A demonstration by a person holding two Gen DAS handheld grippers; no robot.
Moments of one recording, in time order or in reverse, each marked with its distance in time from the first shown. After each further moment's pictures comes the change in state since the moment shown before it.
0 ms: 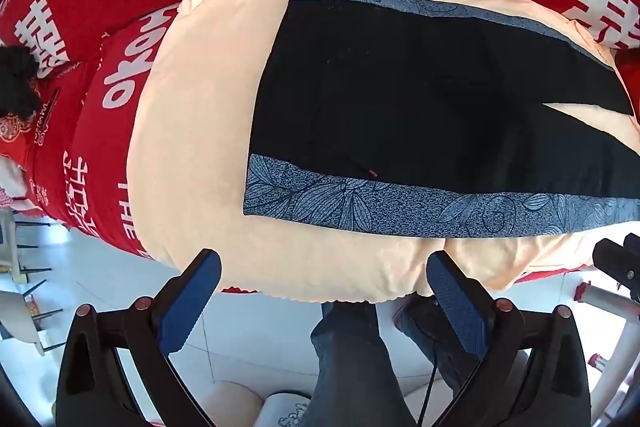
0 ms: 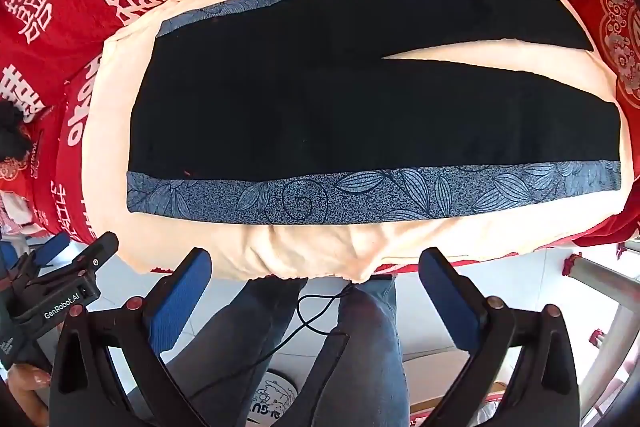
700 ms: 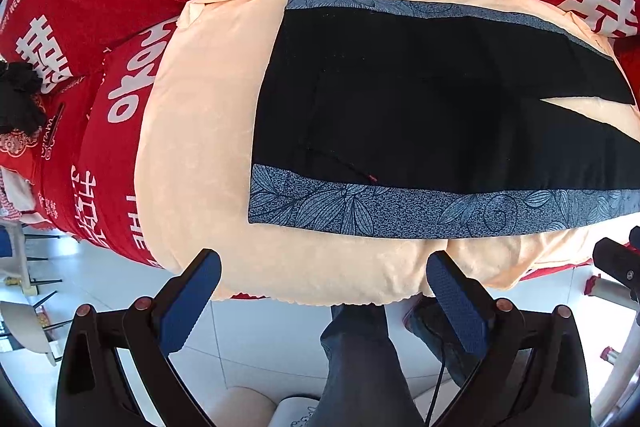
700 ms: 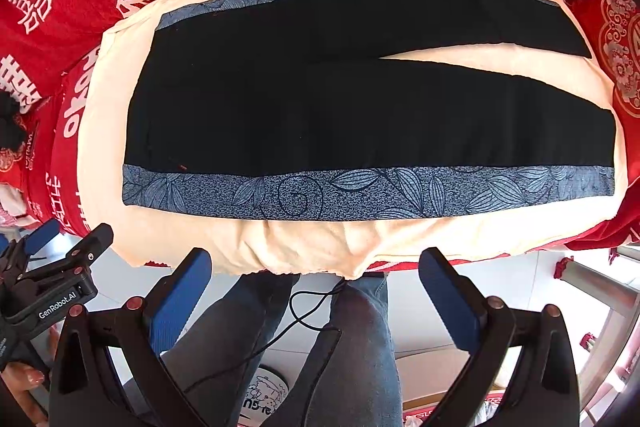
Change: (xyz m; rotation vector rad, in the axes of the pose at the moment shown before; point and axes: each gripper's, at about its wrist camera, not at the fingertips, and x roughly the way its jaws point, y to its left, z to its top) left arm -0.007 -0.006 0.003 0.032 -0.014 0.028; right arm -0.003 0.002 0.001 -0.023 0.008 -0.024
